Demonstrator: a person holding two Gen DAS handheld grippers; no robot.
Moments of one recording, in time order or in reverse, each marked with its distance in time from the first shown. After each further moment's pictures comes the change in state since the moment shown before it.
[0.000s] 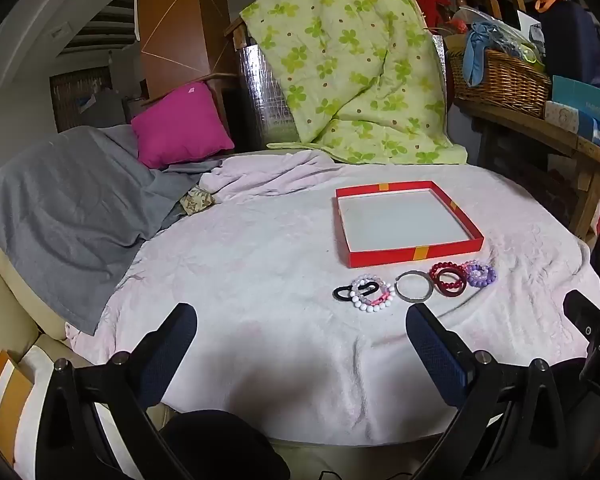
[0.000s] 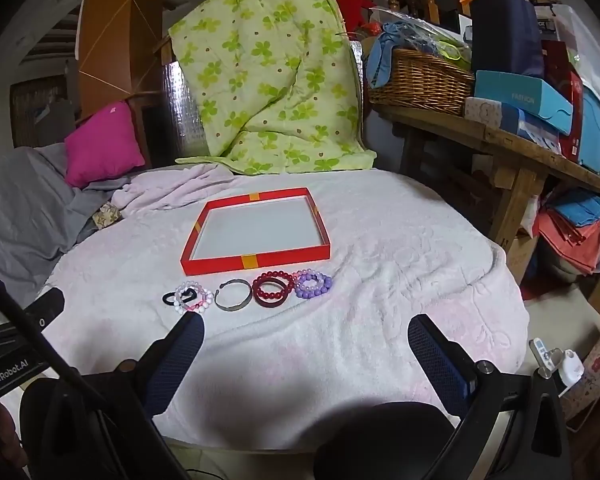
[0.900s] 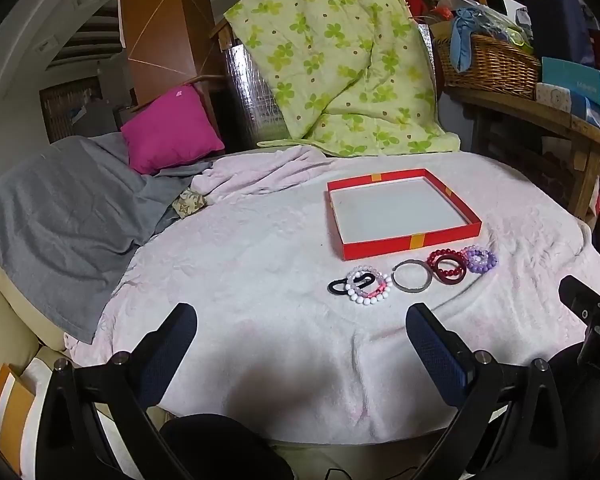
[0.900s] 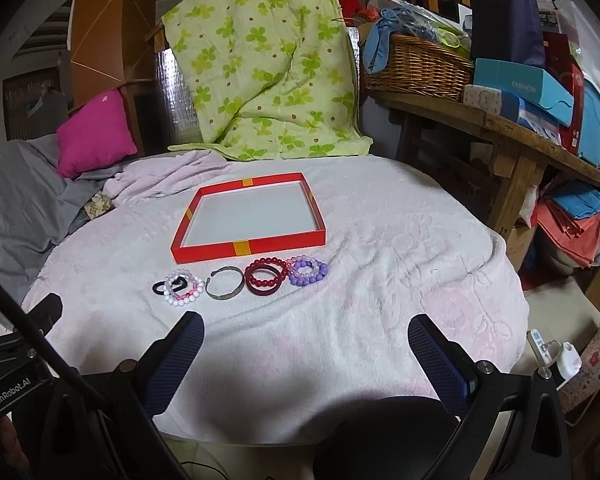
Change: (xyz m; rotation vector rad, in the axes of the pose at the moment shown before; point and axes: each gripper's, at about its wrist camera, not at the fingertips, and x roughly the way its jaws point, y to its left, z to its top) left arm 0.011 -0.011 -0.008 0.056 0.007 -0.004; right arm 0.015 0.000 -0.004 0.005 0.006 -0.016
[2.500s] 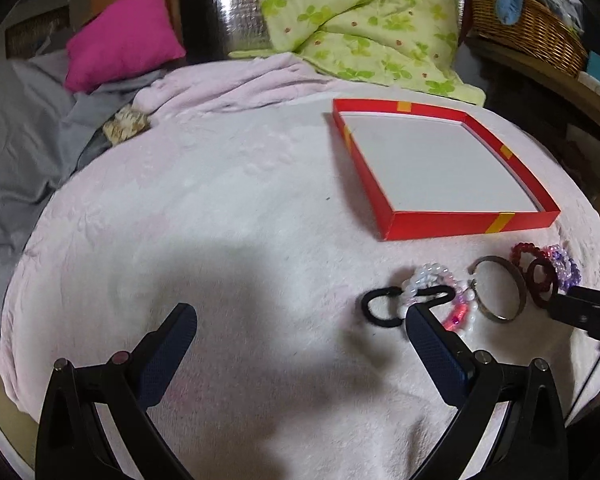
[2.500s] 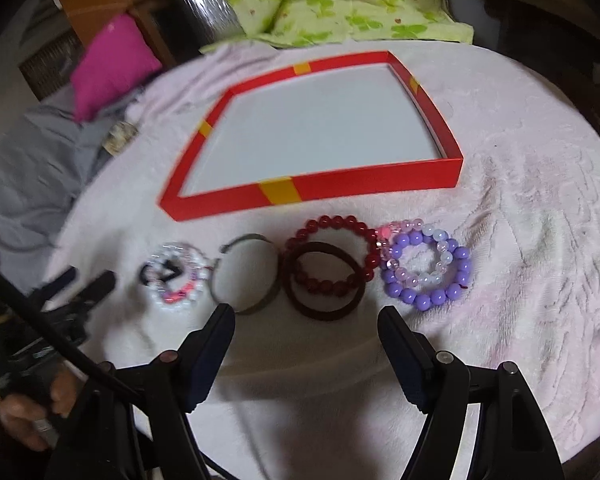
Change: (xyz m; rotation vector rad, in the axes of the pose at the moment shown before) left arm 0.219 0.020 0.005 -0.072 0.247 -0.164; right arm 0.231 0.029 0.016 -0.028 0.478 0.283
